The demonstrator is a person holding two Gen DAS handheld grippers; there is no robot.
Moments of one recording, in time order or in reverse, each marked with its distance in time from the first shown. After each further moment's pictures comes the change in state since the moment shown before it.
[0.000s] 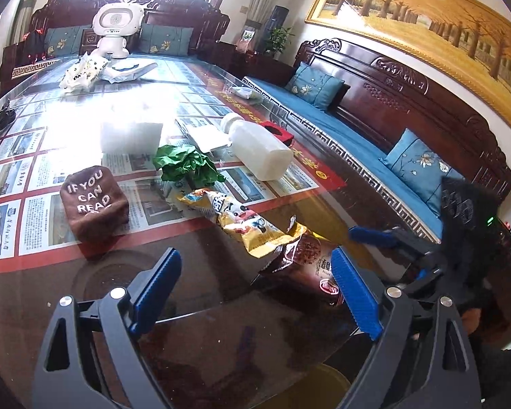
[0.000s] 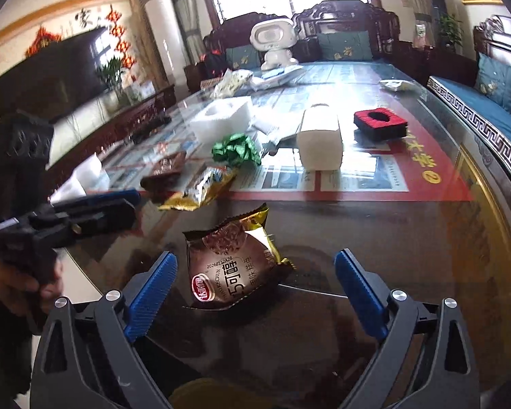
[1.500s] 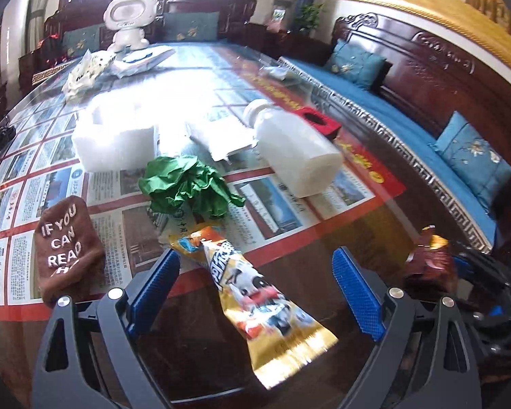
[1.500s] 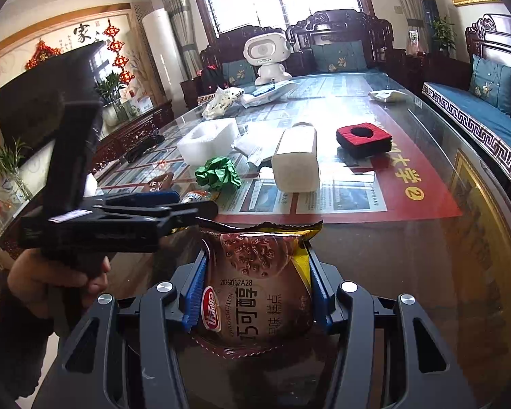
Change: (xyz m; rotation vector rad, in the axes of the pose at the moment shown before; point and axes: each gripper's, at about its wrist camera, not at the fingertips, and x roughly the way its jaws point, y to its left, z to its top) left arm 0.086 -0.008 0.041 0.005 0.100 0.226; right arm -0.023 -0.034 0.008 0.047 -0.099 -0.002
